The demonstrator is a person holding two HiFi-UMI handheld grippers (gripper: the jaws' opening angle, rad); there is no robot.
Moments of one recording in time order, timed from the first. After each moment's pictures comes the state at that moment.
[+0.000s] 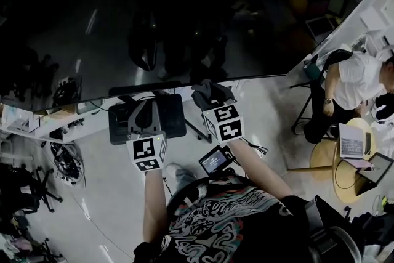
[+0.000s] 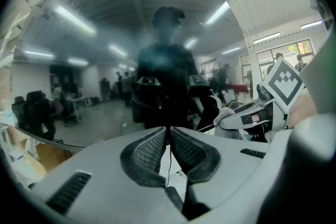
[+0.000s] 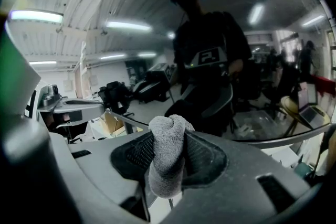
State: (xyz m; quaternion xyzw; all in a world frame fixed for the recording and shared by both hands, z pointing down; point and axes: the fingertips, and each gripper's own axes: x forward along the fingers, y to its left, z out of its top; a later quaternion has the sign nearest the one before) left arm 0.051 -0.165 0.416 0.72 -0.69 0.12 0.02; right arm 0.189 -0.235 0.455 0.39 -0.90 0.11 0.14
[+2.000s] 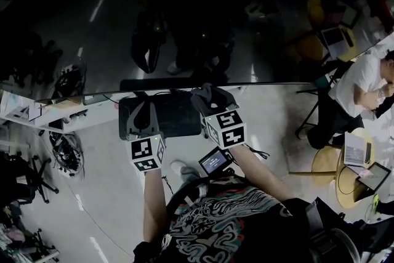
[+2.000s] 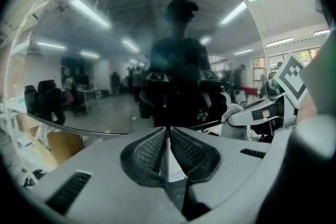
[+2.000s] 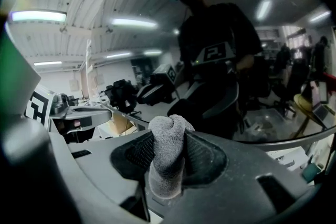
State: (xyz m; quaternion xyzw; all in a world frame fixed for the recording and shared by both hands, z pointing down) left arm -0.075 -0.143 0.436 0.69 -0.72 0.10 0.06; right arm 0.072 -0.210 0.455 0.36 -0.91 0.12 0.15
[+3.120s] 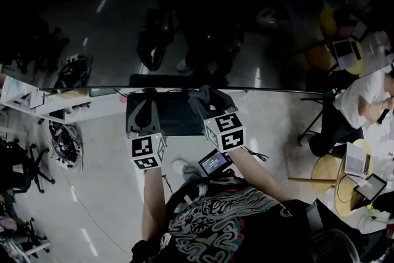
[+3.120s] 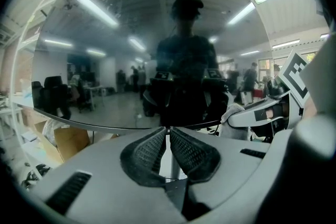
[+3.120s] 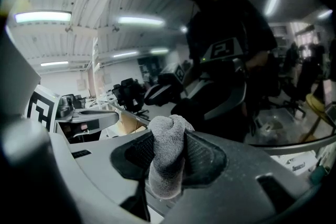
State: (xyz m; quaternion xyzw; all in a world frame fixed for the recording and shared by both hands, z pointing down) left arm -0.134 -0.133 0.443 0.67 -0.73 0.09 0.08; right arm 0.001 -0.195 0.455 0.32 -0.93 0.12 0.16
